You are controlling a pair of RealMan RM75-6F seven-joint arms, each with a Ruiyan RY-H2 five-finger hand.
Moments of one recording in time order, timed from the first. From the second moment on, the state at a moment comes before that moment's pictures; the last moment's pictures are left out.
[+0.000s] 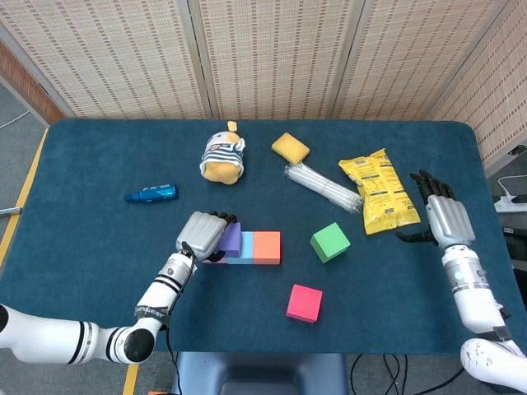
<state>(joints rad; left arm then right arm) -1.08 -1.44 -0.19 -1.84 0.53 1.11 0.78 0.51 -1.01 0.23 -1.84 -0.86 1.08 -0.15</state>
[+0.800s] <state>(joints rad) -1.08 -1.45 -0.17 -1.85 0.54 1.14 0.79 0.51 -1.00 0.24 -1.84 -0.85 1.07 -0.14</state>
